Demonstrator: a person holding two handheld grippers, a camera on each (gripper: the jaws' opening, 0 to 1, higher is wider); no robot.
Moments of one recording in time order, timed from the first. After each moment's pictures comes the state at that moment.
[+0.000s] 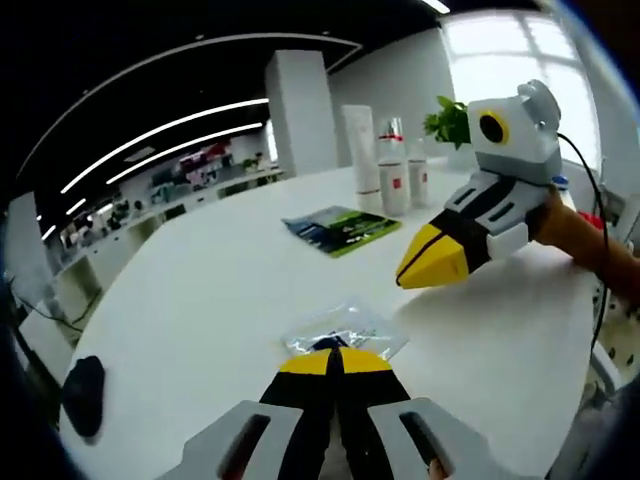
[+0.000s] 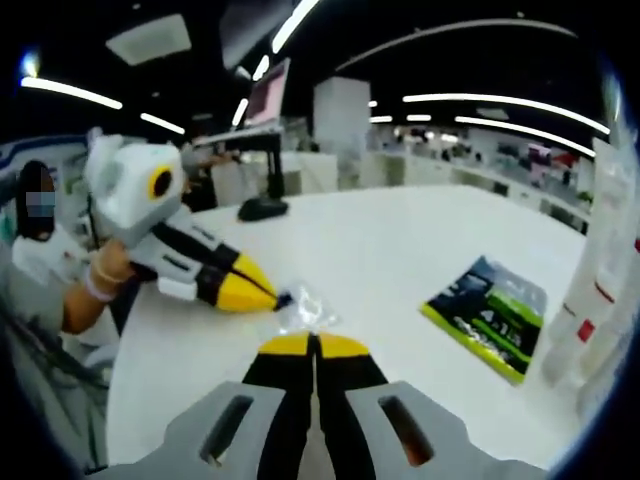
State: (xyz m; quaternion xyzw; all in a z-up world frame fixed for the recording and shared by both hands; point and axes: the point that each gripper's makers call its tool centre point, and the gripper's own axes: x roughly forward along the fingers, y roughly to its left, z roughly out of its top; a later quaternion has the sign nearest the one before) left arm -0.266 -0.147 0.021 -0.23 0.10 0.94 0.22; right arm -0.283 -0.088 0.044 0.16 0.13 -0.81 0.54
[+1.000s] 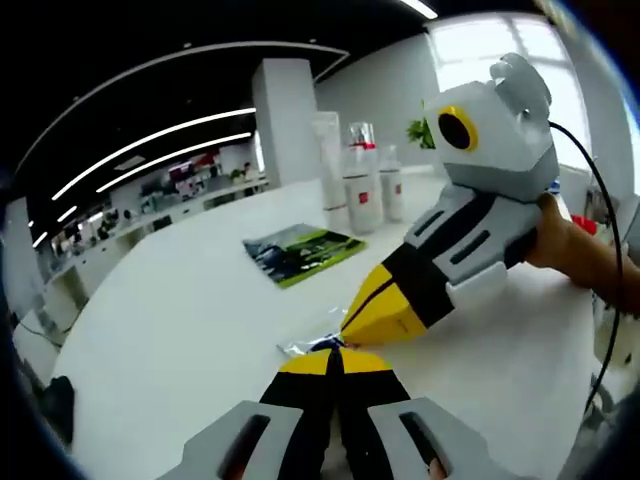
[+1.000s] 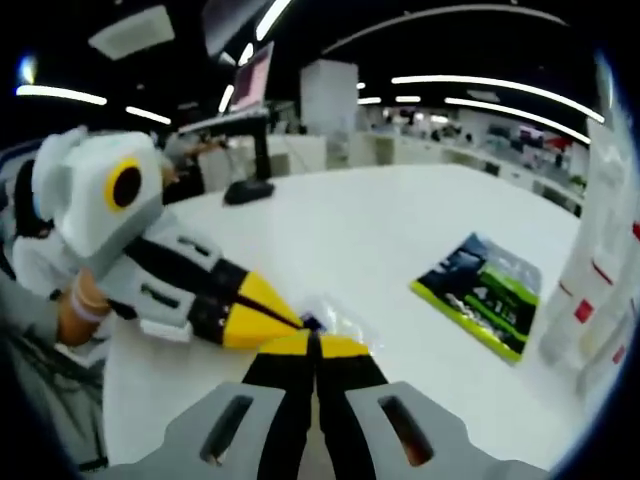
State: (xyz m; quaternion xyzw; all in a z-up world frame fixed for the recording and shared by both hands) left arm -0.279 -0.089 0.023 -0.21 0.09 0.94 0.25; right arm -0.289 -0.081 0.029 0.22 0.14 -0.81 0.52
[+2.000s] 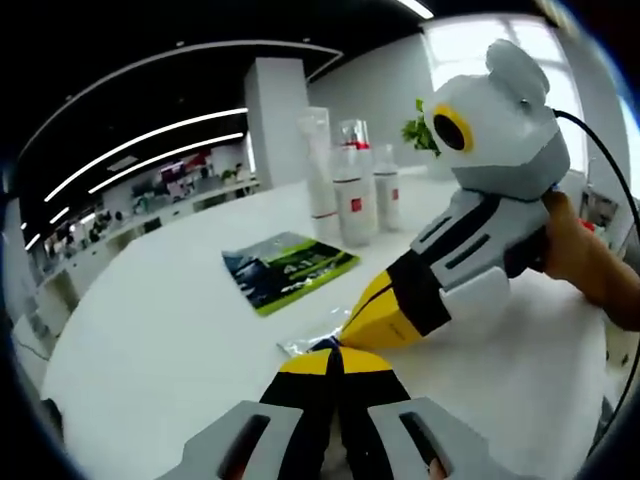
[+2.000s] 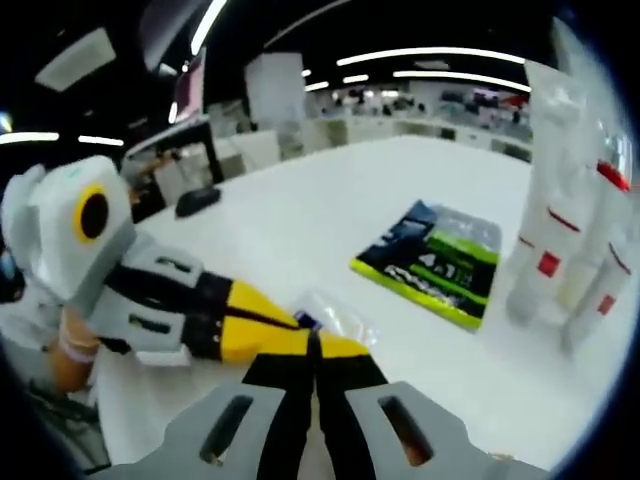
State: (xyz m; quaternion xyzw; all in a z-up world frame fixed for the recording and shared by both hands) left arm -0.308 -0.061 0.023 -0.22 0.09 0.93 0.26; right arm -0.318 -0.048 0.026 0.27 0.09 -0.85 0.44
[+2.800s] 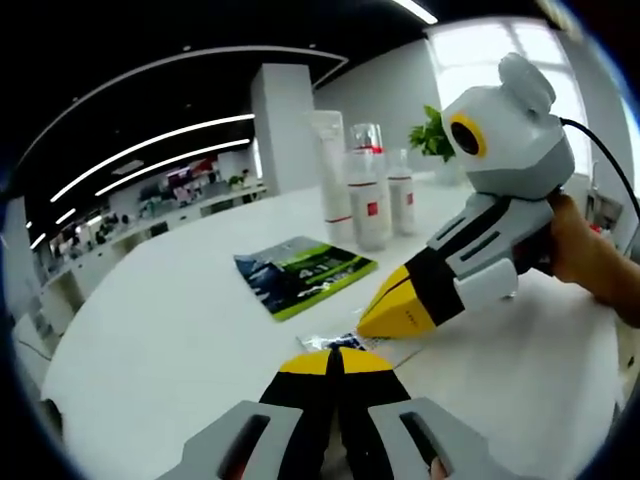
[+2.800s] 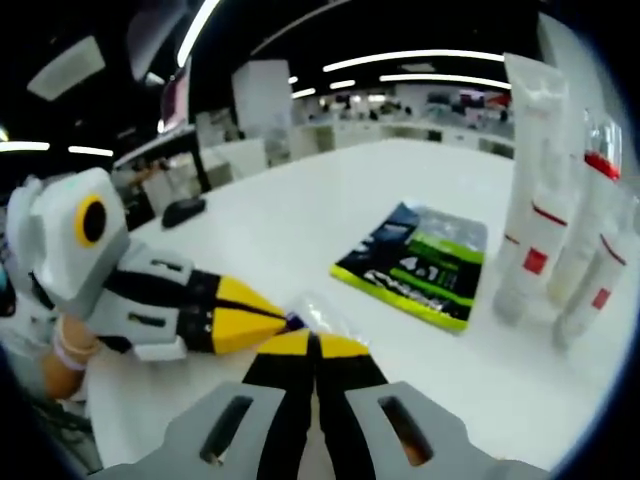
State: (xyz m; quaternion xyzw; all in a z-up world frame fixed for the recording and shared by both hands) left arm -0.320 -0.070 0.022 -0.20 0.09 0.94 0.25; right arm -0.331 -0.042 0.026 0.26 0.08 -0.87 0.41
